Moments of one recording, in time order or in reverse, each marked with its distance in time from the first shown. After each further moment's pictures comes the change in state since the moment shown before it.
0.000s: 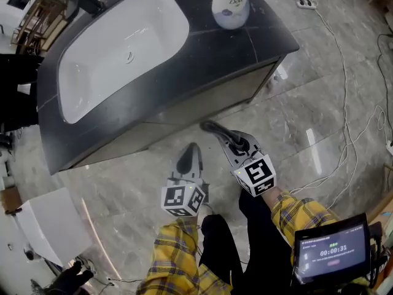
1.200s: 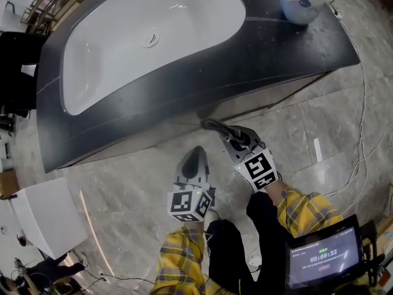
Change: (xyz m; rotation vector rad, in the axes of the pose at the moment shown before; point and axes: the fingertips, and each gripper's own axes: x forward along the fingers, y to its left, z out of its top) left arm 0.006 0.093 -0.036 -0.020 -0.026 0.101; right arm 0.117 0.027 -0.043 -0.124 0.059 0.112
